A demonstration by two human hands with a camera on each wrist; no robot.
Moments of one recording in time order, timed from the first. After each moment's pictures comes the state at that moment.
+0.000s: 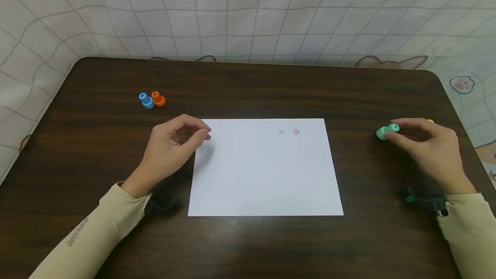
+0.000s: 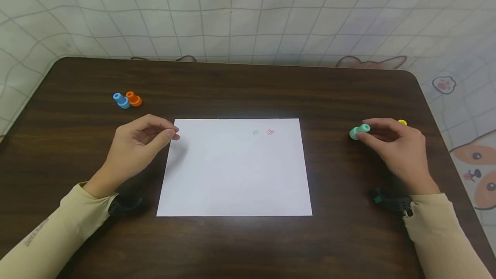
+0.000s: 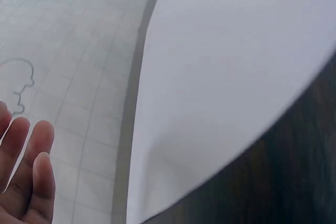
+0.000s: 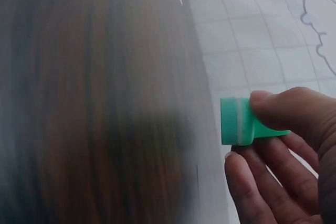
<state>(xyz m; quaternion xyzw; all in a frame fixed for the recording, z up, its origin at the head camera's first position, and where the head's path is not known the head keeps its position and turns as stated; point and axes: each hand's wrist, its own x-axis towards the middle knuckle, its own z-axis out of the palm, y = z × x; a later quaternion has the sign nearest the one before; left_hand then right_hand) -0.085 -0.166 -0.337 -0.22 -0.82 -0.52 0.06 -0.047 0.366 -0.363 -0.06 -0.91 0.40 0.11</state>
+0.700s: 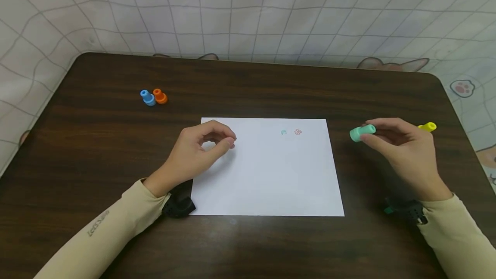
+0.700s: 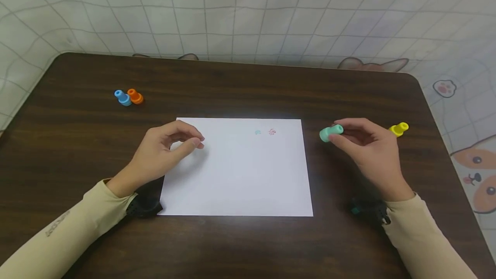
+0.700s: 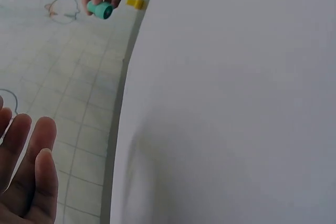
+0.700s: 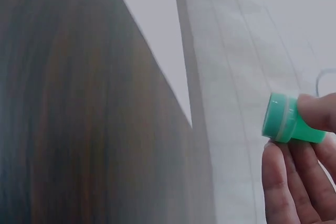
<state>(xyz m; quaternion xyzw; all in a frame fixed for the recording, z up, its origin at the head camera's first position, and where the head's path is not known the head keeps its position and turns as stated) -0.078 -0.133 -0.341 -0.24 -0.82 -0.52 -0.01 -0.043 0.299 -0.339 0.02 -0.84 0.54 0.11</state>
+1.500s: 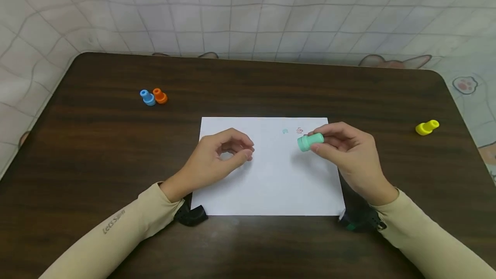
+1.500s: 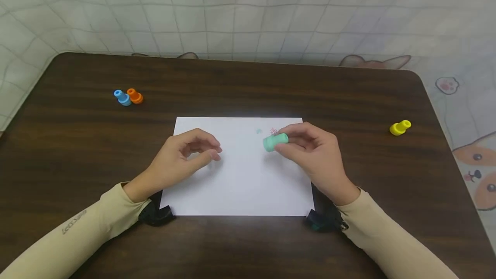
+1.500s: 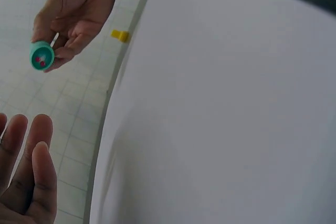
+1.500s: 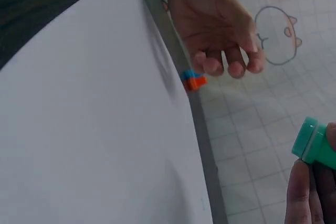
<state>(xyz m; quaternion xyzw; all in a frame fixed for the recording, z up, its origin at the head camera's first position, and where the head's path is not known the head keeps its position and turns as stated) -0.068 -0.109 -0.349 -0.26 -0.78 -0.56 -0.08 -0.037 0.203 -0.337 0.10 -0.68 0.72 0.00</state>
